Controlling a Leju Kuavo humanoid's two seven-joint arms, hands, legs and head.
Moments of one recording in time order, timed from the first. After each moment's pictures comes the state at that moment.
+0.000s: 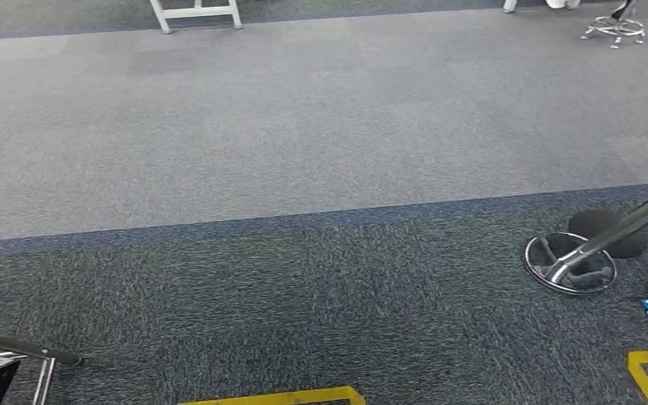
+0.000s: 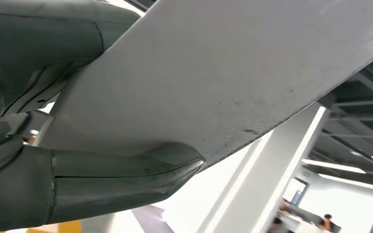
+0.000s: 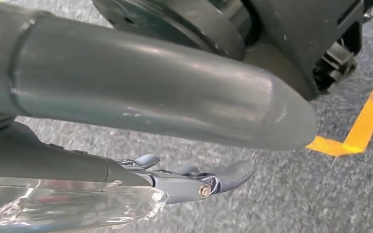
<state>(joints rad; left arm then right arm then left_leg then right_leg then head) 0.45 -0.35 0.49 -2.08 -0.91 0.69 -0.44 0.00 -0.01 0.61 -0.17 -0.11 -0.04 -0.29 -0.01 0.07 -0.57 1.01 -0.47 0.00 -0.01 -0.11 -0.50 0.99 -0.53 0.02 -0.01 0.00</state>
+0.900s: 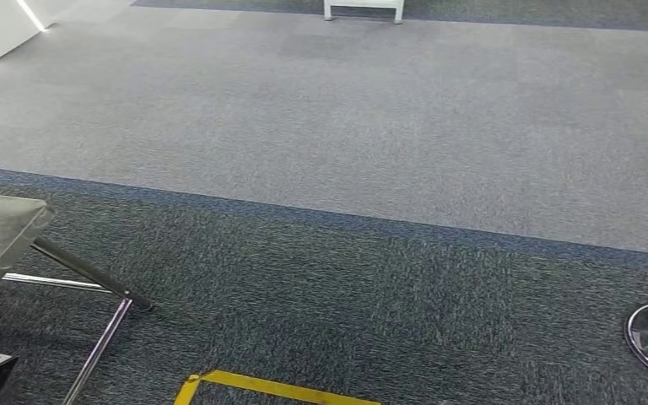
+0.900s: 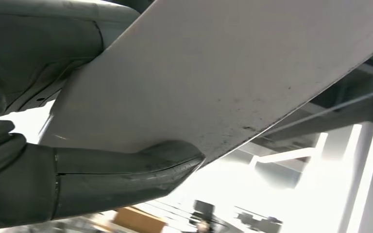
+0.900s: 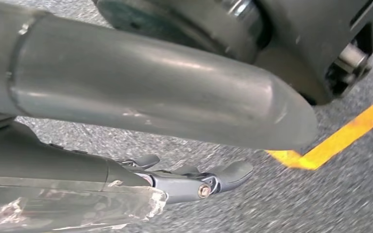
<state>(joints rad) 0.44 -0.36 0.51 -2.14 -0.99 0.70 -0.43 0.00 -0.01 0.62 -0.17 -0.12 -0.04 -0.29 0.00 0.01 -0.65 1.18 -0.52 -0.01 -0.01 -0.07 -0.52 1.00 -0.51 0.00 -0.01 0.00</state>
